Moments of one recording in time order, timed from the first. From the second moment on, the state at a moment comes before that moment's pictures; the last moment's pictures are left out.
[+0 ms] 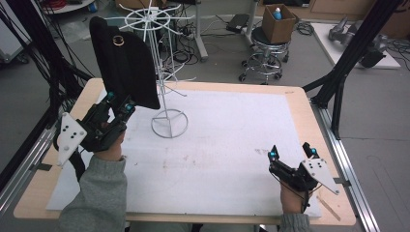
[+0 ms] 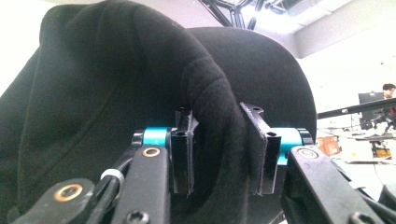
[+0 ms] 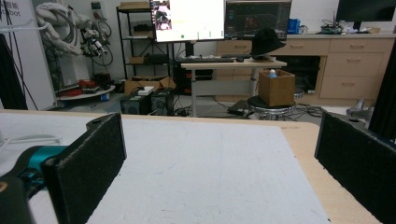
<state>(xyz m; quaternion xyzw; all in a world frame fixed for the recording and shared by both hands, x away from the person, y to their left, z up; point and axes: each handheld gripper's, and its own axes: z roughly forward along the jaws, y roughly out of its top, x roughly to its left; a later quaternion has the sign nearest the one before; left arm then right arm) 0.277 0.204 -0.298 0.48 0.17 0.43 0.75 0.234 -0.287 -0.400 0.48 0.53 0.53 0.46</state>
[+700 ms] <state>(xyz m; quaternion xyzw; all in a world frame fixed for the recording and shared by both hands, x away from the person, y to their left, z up) 0.275 0.213 -0.306 0.47 0.21 0.44 0.73 0.235 -0.287 -0.401 0.48 0.53 0.53 0.46</state>
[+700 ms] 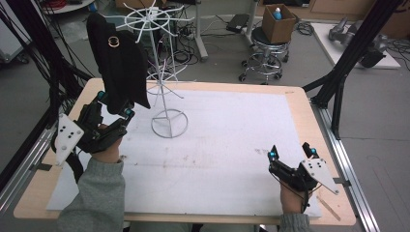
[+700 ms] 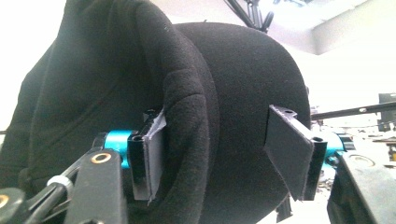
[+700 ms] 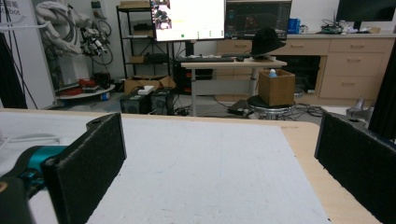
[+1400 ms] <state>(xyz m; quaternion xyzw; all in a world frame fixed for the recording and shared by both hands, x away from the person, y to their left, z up) 0.260 0.232 -0.307 0.46 0.21 0.46 0.73 0.234 -0.286 -0.400 0.48 0.53 0.53 0.46</state>
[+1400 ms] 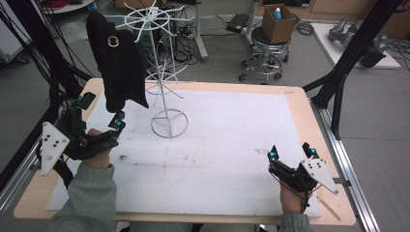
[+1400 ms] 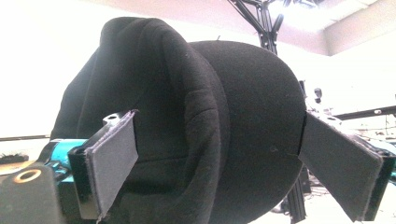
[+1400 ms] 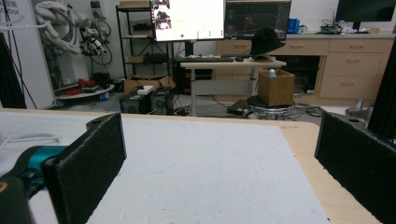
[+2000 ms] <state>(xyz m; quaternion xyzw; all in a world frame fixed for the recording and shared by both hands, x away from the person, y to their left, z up) 0.251 0.263 -0.318 0.46 0.26 0.47 0.71 0.234 -0.286 -0.401 0.49 0.53 0.53 0.46</state>
